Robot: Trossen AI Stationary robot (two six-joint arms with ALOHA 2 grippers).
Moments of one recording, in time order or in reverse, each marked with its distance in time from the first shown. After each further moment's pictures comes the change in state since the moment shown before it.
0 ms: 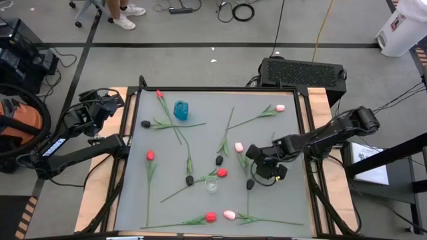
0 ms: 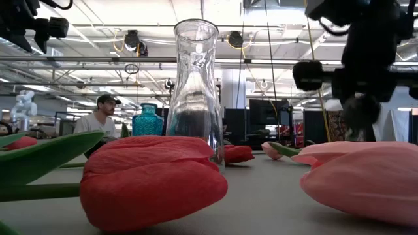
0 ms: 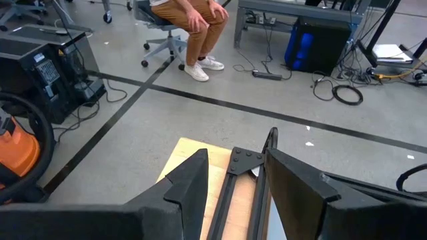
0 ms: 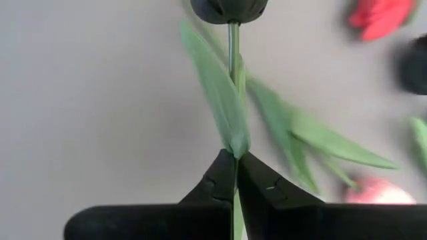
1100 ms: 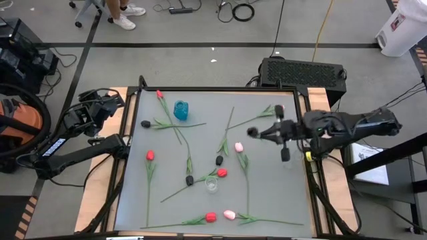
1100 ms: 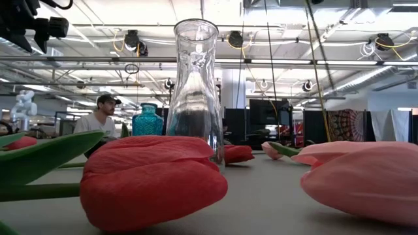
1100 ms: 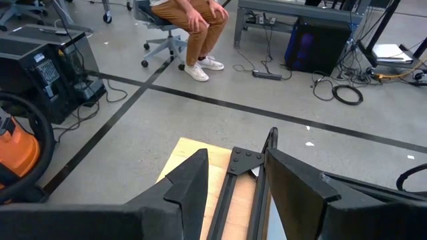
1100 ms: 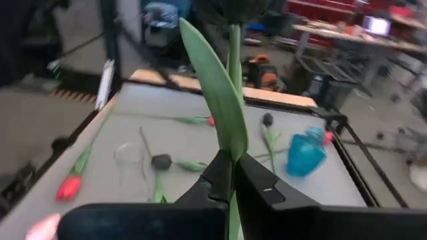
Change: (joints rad) left arm 0.000 0.000 0.000 0.000 0.000 0.000; right arm -0.079 -0.530 0.181 0.204 0.217 0.673
